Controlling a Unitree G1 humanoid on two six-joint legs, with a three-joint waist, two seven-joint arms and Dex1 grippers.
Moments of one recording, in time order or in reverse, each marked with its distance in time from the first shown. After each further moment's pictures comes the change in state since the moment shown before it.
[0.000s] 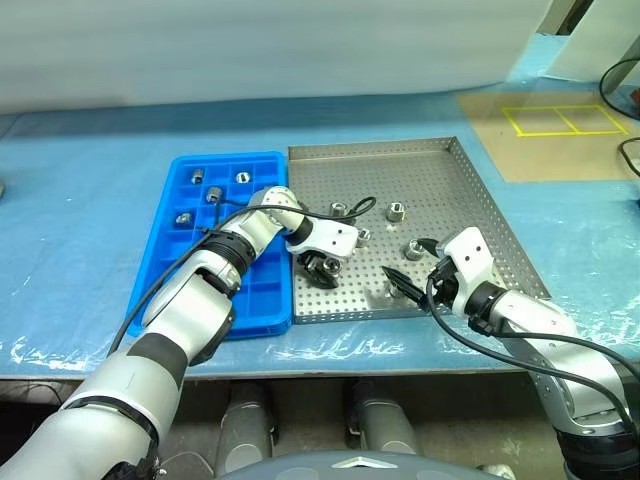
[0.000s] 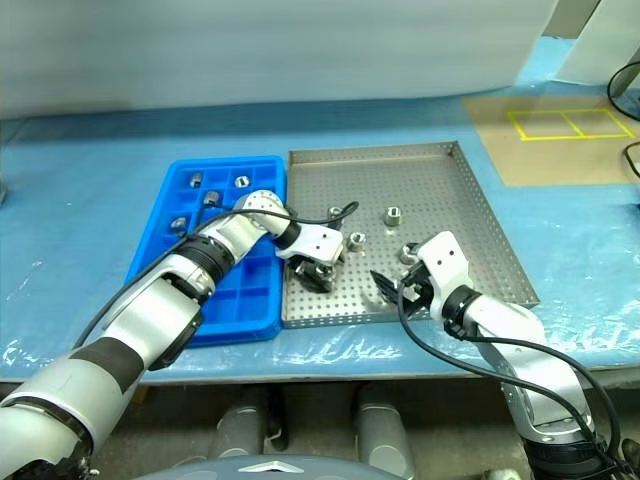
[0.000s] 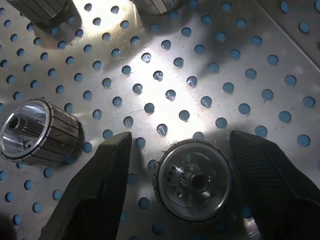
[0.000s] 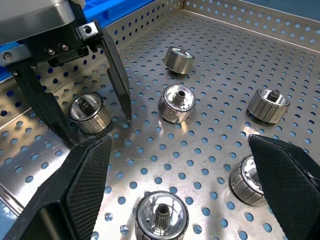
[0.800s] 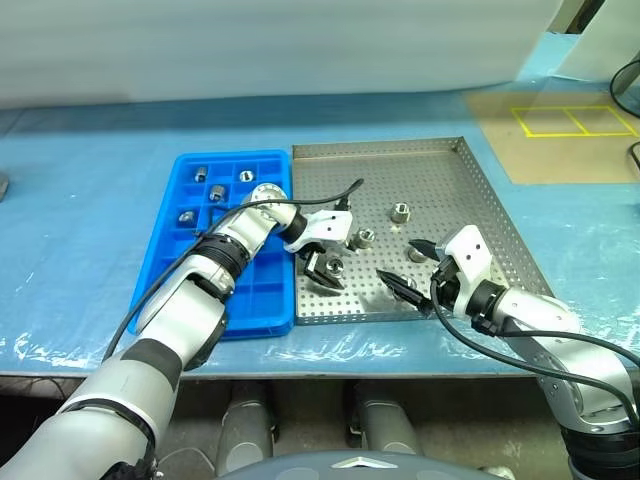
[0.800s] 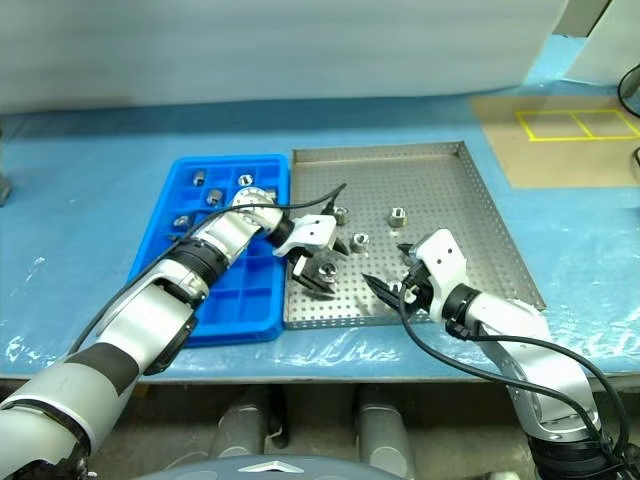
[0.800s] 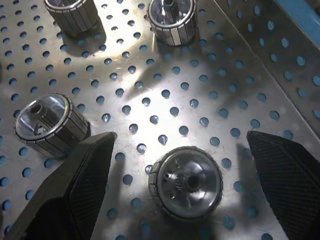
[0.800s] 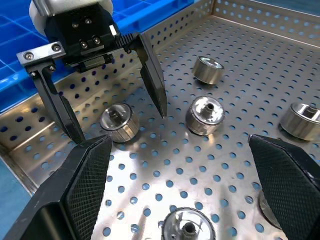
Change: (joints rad) left arm 0.025 0.015 0.028 -0.051 -0.135 0.129 -0.022; right arm -0.012 -0.020 -0.018 -0.031 0.062 0.041 0.062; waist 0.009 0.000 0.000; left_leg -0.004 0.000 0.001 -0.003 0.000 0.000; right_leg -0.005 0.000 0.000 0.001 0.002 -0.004
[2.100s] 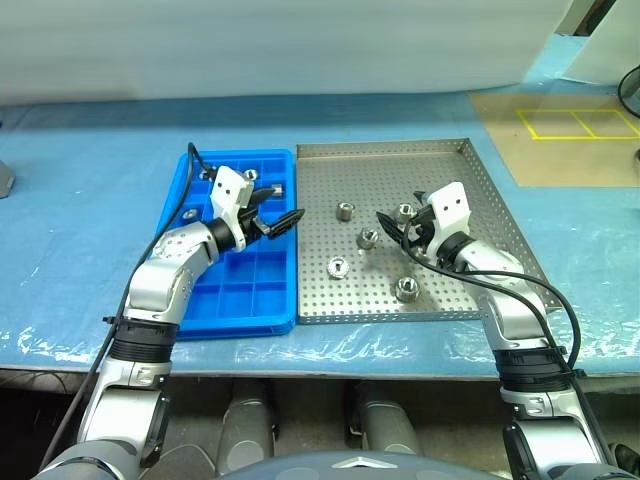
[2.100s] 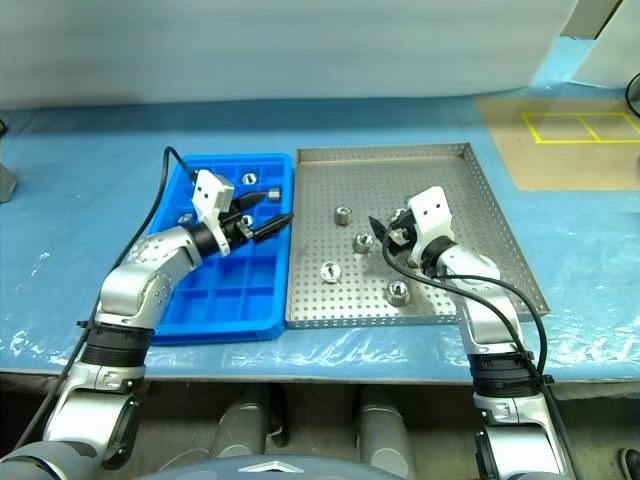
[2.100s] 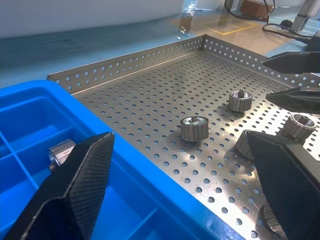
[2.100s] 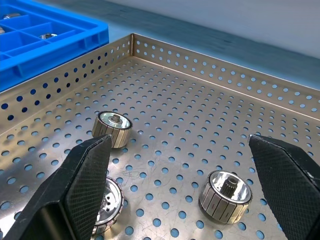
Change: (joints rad) left arm 0.595 0.158 0.497 -0.946 -0.512 0.680 0.686; right arm -0.329 0.201 0.041 0.526 -0.244 -0.325 -0.101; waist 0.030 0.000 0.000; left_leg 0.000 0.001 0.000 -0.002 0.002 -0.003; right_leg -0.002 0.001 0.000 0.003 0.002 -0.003
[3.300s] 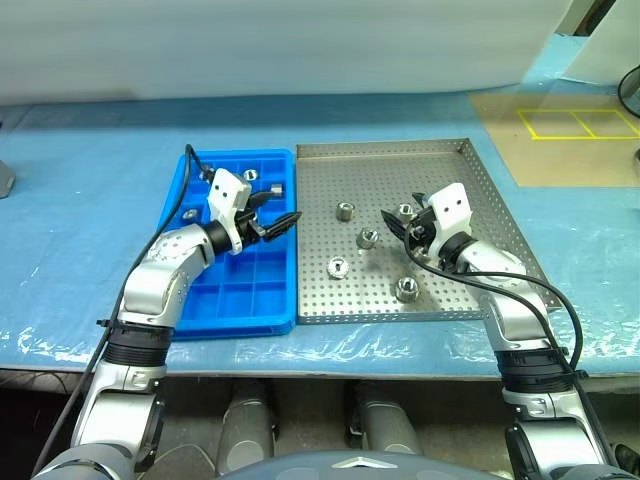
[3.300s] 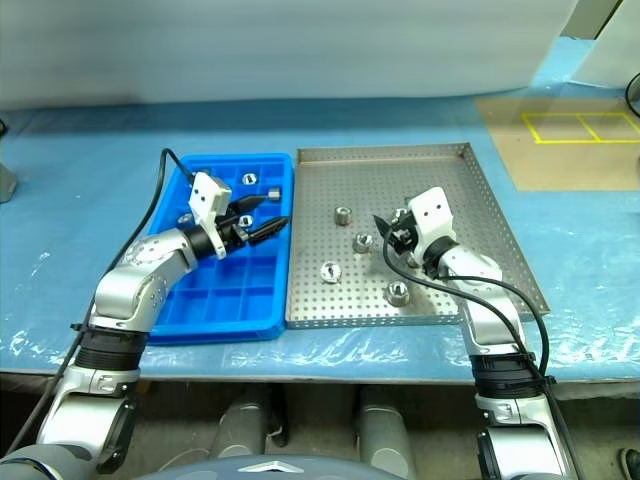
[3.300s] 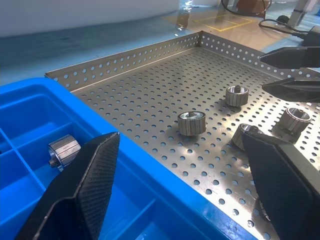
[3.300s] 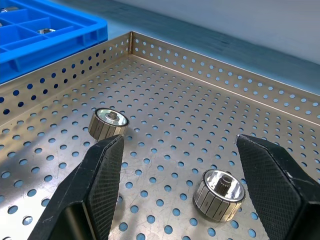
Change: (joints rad) left arm 0.020 0.022 -0.001 -0.020 -0.006 0.000 -0.017; right arm 0.006 -0.009 0.002 0.000 -0.022 -0.018 0.006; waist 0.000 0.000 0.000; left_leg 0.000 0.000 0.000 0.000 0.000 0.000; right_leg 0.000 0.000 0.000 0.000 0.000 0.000
